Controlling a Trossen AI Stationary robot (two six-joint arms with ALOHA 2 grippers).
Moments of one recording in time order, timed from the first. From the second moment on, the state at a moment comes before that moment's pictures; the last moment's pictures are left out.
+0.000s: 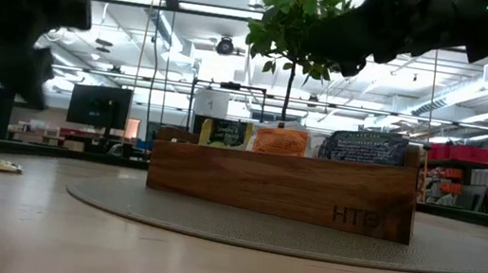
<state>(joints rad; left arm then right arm) -0.49 1.09 0.47 -0.26 -0.24 -0.86 0.13 1.36 0.61 0.48 0.00 -0.01</state>
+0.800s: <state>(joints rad) -0.47 1.26 0.51 -0.34 -0.18 -1.01 0.17 1.36 0.58 0.49 0.00 -0.01</state>
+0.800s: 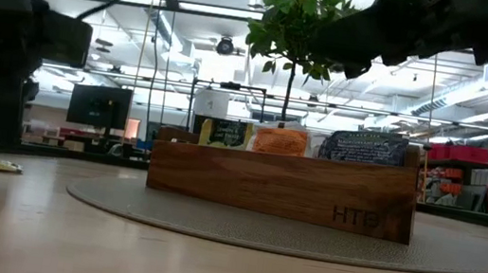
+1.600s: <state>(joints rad) -0.44 1.42 0.53 -0.33 -0.12 -0.96 0.16 1.36 0.46 0.70 0.10 0.01</state>
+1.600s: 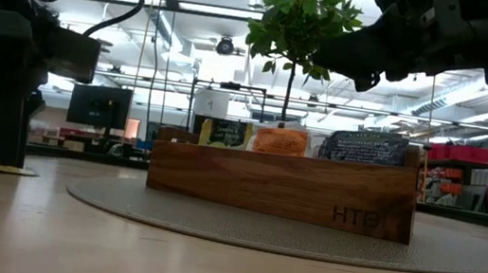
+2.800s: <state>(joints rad) -0.47 1.43 0.70 -0.41 -0.21 -0.73 0.16 1.36 0.46 0.70 0.10 0.05</state>
